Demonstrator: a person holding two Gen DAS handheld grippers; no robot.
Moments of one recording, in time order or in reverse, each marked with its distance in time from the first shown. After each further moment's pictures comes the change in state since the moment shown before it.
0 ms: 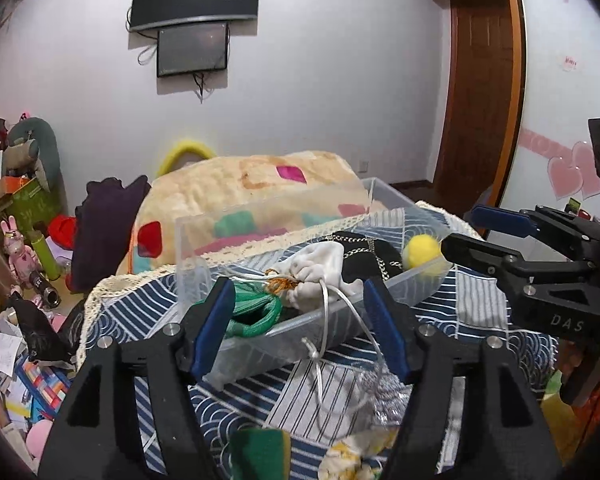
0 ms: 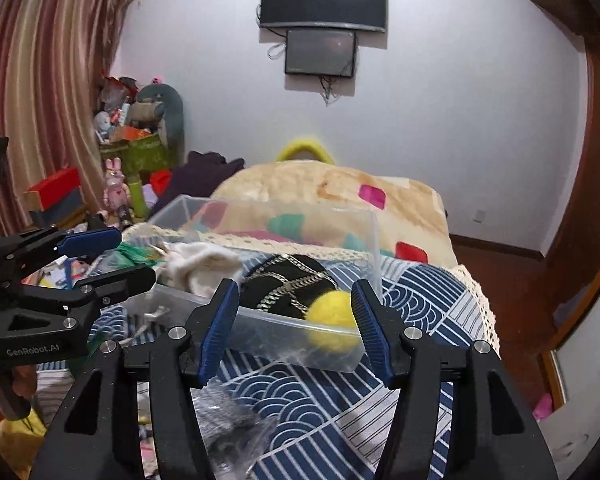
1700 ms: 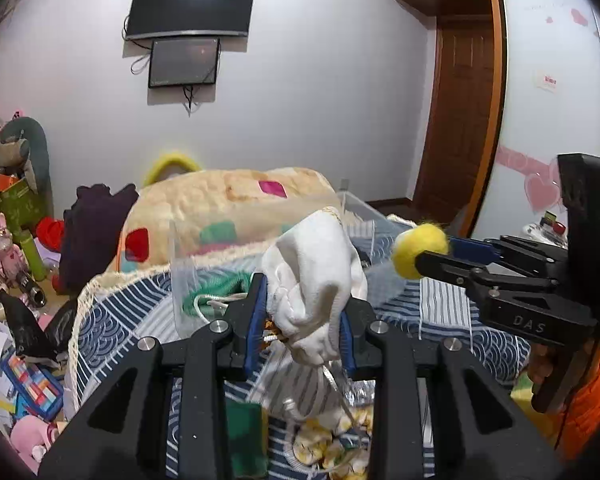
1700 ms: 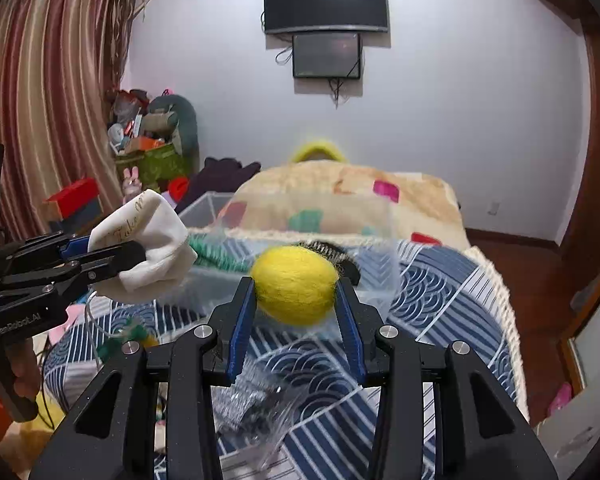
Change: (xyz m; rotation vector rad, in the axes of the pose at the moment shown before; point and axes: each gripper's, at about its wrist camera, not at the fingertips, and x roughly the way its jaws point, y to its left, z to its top) left arm -0.030 -0.002 -0.007 -0.021 -0.066 -0.068; right arm -0.011 0.004 -0.021 0.049 -0.024 0.048
